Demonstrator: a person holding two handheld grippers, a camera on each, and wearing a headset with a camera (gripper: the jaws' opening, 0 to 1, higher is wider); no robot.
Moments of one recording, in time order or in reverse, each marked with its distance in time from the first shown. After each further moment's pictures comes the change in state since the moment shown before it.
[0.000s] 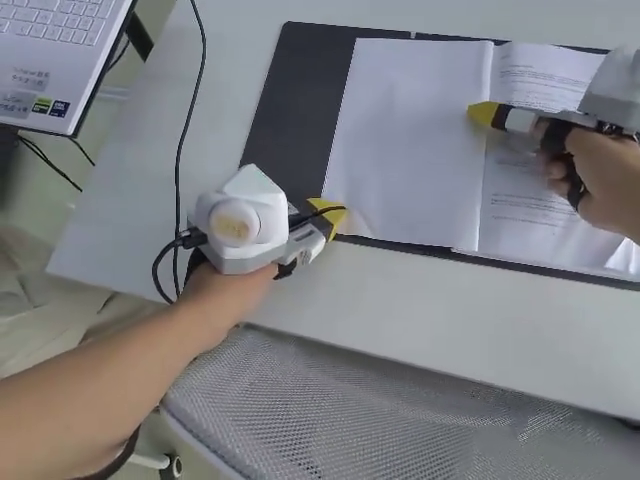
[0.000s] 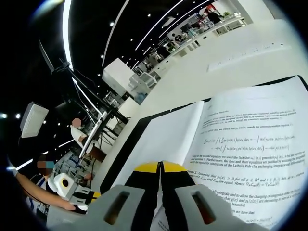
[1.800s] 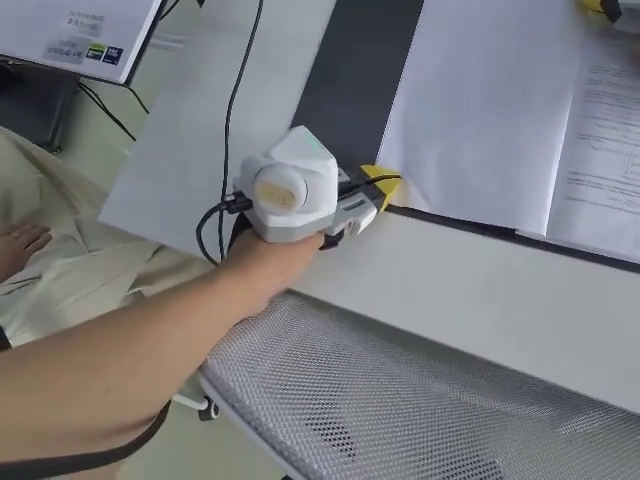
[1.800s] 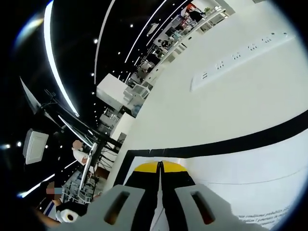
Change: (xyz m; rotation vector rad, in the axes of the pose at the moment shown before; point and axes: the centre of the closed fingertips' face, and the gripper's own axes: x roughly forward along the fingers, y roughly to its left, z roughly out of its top) left arm 0.002 0.003 -0.002 -0.013 -0.011 0.001; right arm 0.047 -0.060 0.078 0.155 -0.065 0.003
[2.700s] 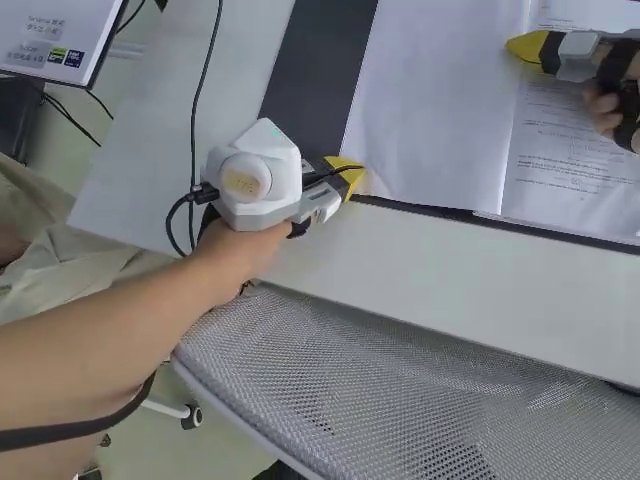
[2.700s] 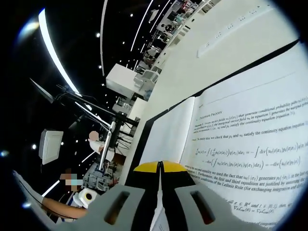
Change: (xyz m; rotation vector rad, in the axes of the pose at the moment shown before) left arm 0.000 -0.001 0.000 0.018 0.007 0.002; right arm -0.052 0.042 -0.079 0.087 0.152 0.128
